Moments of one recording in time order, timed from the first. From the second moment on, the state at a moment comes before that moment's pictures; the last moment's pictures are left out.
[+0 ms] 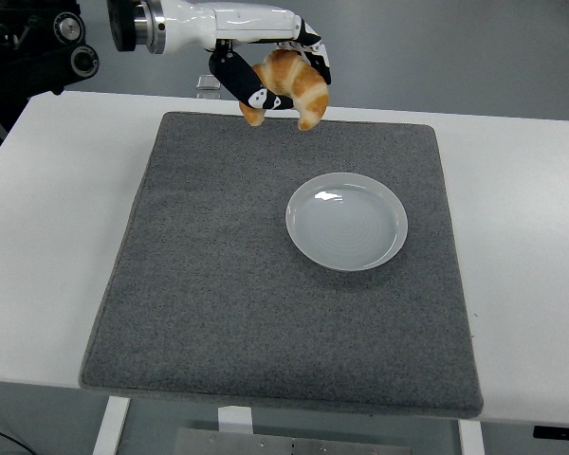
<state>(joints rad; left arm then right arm) -1.63 0.59 0.16 -1.19 1.03 -0.13 -0.41 0.00 0.00 -0.01 0.11 0.06 0.07 -0.04</state>
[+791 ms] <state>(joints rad) -1.35 0.25 0.17 -0.96 1.31 0.07 -0.43 0.00 0.00 -0.01 0.11 0.06 0.07 -0.04</state>
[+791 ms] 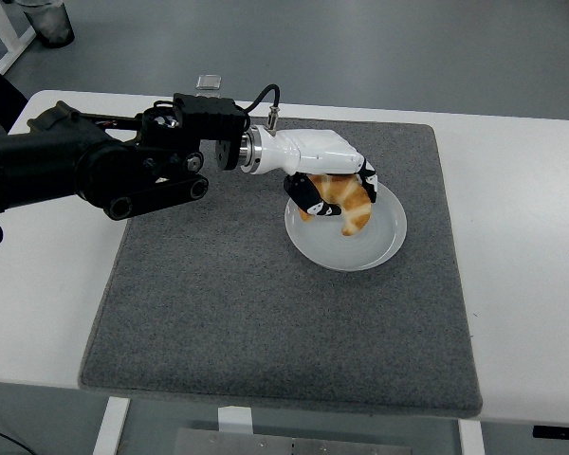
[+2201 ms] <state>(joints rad) -1.23 0.13 0.17 -0.80 1.33 0.14 -0.42 0.00 0.00 -0.01 0.11 0.06 0.07 -0.04</state>
